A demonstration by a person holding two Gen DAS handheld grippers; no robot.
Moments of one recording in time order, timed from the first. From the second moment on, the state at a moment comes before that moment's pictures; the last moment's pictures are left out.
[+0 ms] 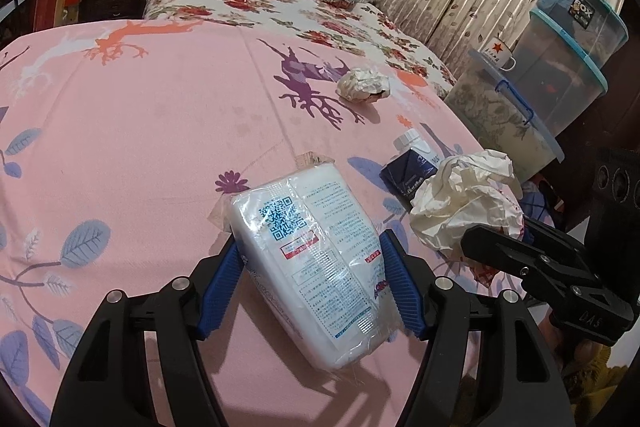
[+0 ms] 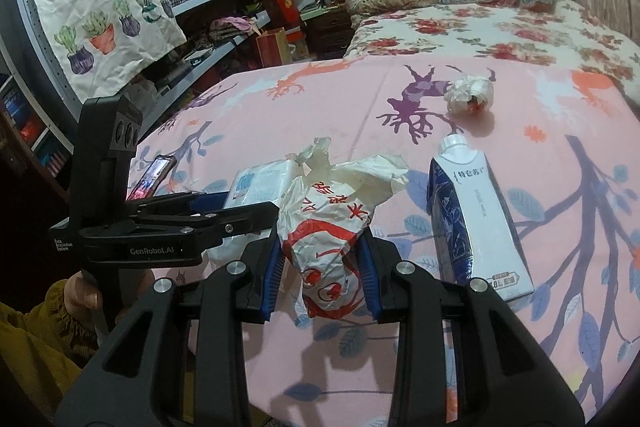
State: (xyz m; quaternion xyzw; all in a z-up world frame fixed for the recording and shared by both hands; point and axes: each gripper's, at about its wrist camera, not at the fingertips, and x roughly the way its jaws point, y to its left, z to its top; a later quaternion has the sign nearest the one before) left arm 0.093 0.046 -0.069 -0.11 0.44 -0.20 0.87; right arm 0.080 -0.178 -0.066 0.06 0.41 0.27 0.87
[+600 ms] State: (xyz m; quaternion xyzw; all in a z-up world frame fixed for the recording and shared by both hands) left arm 0.095 0.048 -0.072 -0.12 0.44 -0.20 0.87; right arm 0.080 -0.180 -0.065 0.07 0.41 0.27 0.87
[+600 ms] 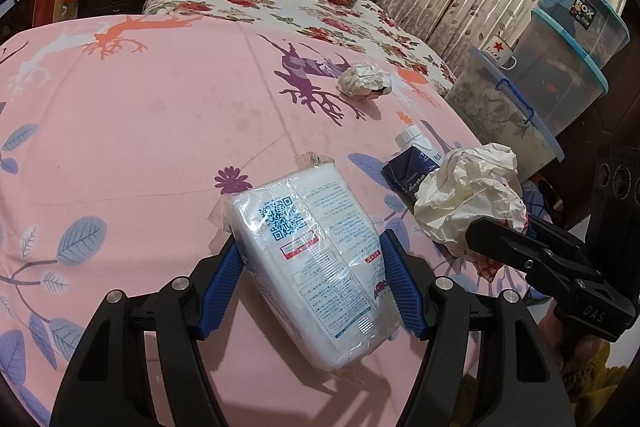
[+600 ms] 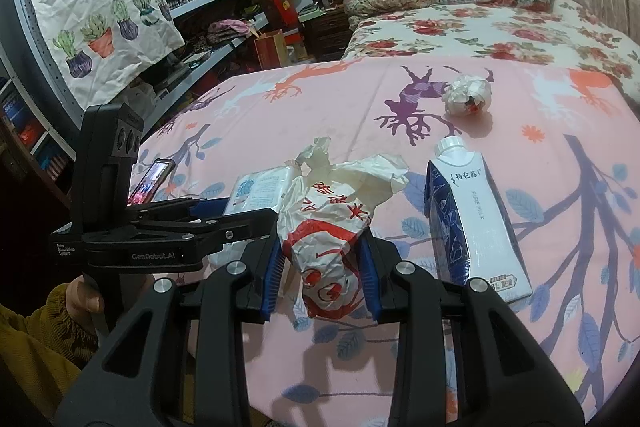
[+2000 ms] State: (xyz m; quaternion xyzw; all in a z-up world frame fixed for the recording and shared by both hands) left arm 0.186 -0.181 0.024 -0.02 0.40 -0.39 0.83; right arm 0.068 -0.402 -0.045 0.23 0.27 0.07 0.93
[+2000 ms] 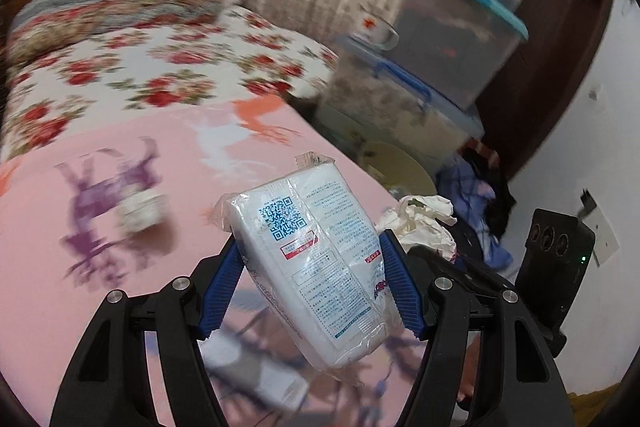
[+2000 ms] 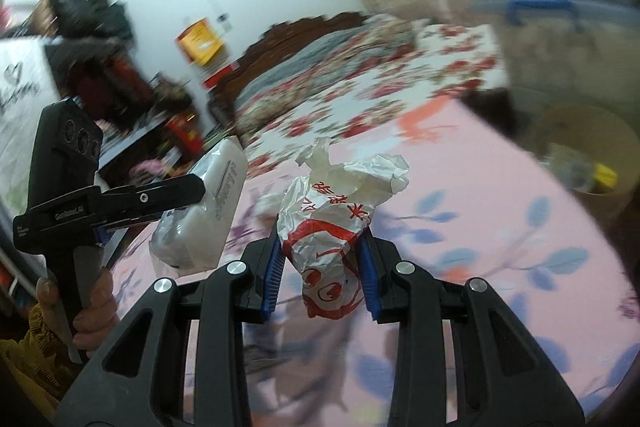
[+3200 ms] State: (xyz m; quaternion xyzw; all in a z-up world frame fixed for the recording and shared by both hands) left arm 0.262 -0.450 0.000 -0.01 0.48 -0.47 0.74; right arm 0.064 -0.621 -0.081 0.31 0.24 -0.13 0.91
